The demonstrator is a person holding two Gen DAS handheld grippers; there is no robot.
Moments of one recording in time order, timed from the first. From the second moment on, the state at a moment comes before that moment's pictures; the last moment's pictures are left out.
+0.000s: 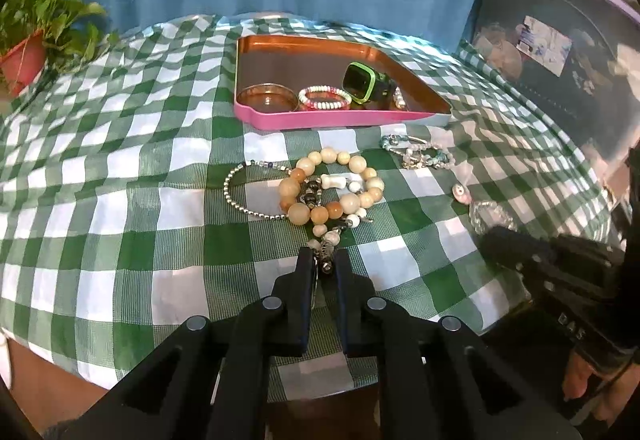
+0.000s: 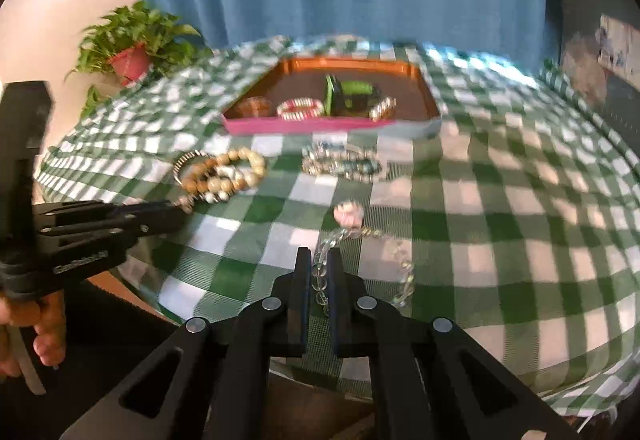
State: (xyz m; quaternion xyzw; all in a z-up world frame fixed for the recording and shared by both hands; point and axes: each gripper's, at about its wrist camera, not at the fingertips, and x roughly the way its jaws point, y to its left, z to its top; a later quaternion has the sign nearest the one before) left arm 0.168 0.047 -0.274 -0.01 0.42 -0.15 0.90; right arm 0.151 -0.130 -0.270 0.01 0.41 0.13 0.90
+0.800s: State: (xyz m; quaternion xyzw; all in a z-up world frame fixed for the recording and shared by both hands) left arm 0.155 0.043 -0.192 -0.06 0.40 -0.15 0.90; right arm 0.137 -0.157 -0.212 0.09 0.37 0.17 0.91
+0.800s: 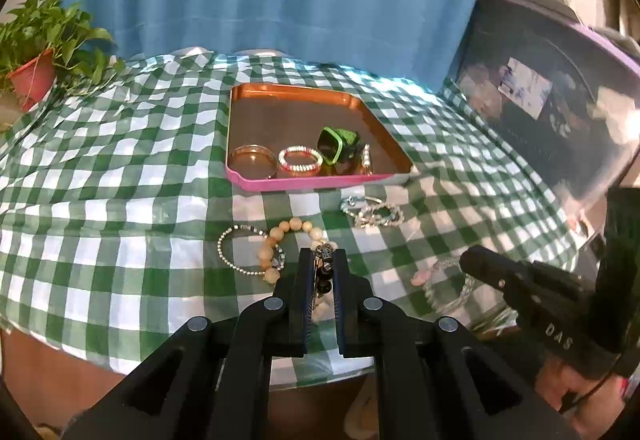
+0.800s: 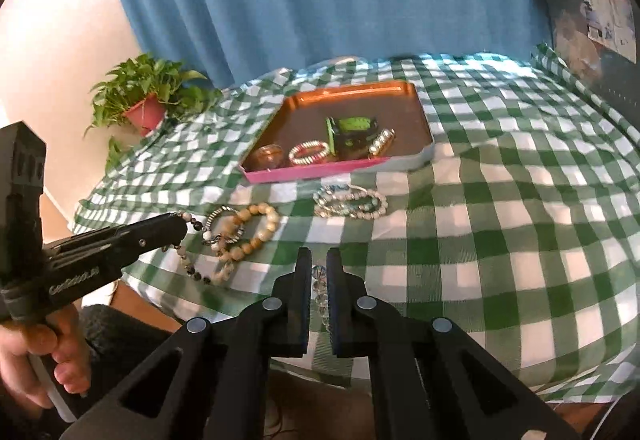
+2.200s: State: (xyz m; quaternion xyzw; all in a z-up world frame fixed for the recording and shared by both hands) left arm 0.240 0.043 -0.086 -0.10 0.26 -0.24 0.93; right arm 0.211 -0.156 -0.085 0.07 0.24 0.21 0.95
